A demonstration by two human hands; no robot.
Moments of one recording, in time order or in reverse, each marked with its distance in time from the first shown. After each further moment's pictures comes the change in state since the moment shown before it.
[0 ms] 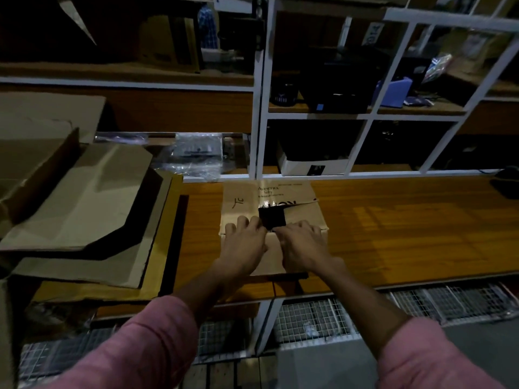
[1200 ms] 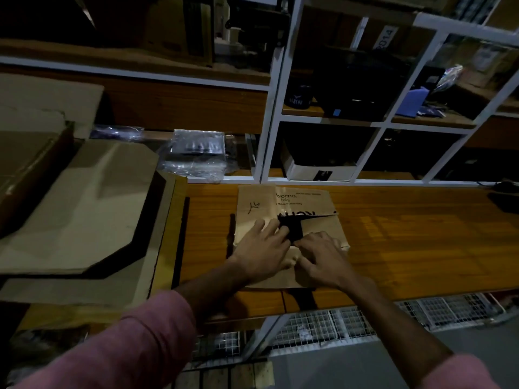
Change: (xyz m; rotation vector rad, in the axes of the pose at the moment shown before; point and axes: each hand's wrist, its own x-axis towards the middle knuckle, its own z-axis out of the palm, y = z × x) left_hand 0.025 -0.033 -0.003 0.224 0.110 0.395; right_hand 0.020 0.017 0.015 0.083 0.046 0.016
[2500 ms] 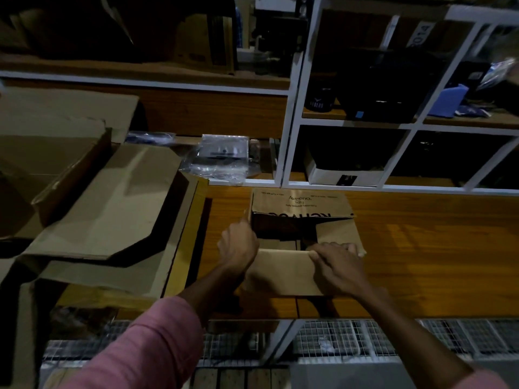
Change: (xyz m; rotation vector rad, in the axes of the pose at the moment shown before) left_hand -0.015 -0.023 0.003 -0.564 -0.005 -1.059; right_hand -0.004 0.012 0.004 0.074 0.054 -0.074
